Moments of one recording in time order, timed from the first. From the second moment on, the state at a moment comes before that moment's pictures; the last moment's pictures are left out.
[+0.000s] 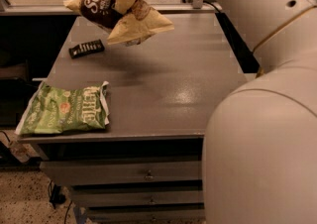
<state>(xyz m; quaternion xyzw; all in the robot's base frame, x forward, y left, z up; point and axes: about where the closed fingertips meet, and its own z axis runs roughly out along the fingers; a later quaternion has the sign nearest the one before) 0.709 0.078 0.999 -0.59 0.74 0.05 0.32</state>
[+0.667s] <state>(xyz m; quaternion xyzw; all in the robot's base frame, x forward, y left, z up) 0.745 0.106 0.977 -0.57 0.75 0.07 0.32</state>
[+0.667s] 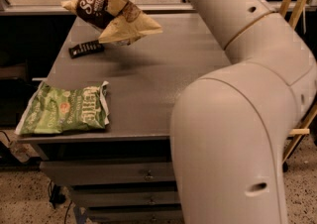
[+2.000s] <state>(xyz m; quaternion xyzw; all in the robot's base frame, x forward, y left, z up) 0.756 0.120 0.954 -0.56 0.76 0.09 0.31</state>
